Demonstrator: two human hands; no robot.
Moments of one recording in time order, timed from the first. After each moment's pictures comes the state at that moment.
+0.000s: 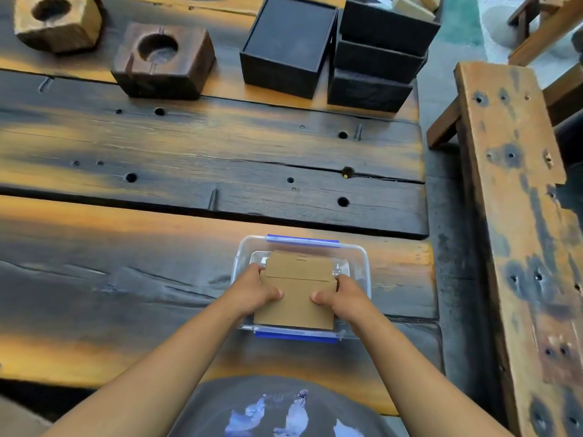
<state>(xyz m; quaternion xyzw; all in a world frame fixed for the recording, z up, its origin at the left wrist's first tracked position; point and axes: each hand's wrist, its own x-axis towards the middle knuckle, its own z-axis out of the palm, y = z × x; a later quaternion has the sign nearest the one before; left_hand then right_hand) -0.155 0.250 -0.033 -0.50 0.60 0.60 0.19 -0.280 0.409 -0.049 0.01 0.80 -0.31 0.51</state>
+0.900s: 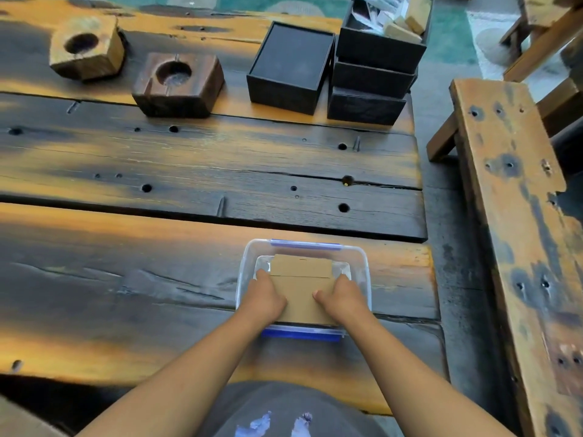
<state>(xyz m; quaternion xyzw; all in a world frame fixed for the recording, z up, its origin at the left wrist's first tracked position) -0.157 0.281 -0.028 -0.50 0.73 0.41 0.21 -0.267 0.405 -0.059 -0.09 0.90 -0.16 0.40</state>
